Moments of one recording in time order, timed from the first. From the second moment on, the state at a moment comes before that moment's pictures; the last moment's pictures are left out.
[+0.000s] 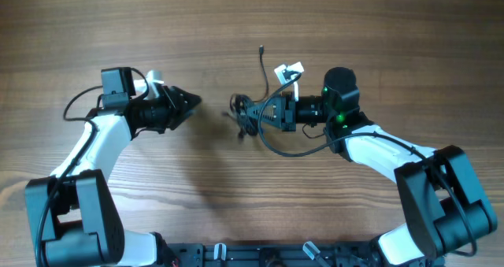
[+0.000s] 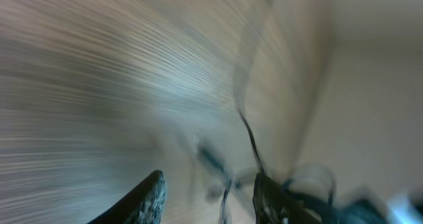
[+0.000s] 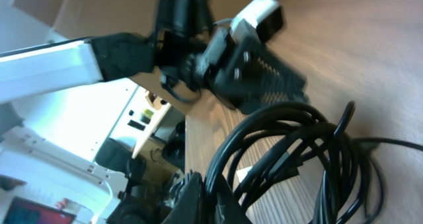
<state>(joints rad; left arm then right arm) 0.12 1.62 0.86 -0.35 0.87 -0.54 0.38 1.70 0.72 0.79 -1.15 0.74</state>
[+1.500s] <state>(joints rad) -0.30 1.33 0.87 -0.47 0.24 -0.26 0.31 1.70 0.72 0.41 -0.89 0.44</state>
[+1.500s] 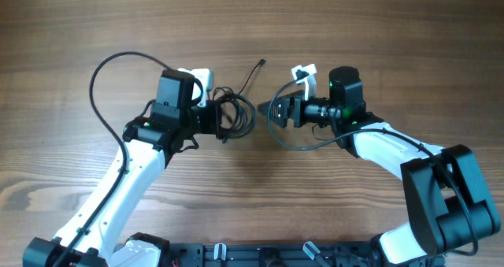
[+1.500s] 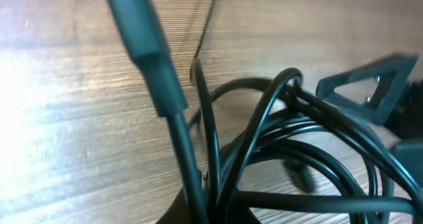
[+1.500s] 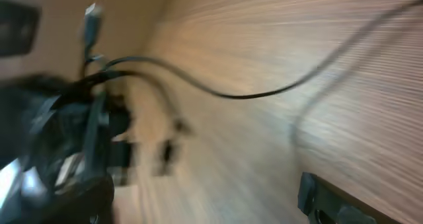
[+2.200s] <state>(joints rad) -0.50 1.34 0.87 -0.43 0.01 -0.04 0.43 1.70 0.72 0.46 -0.97 0.60</state>
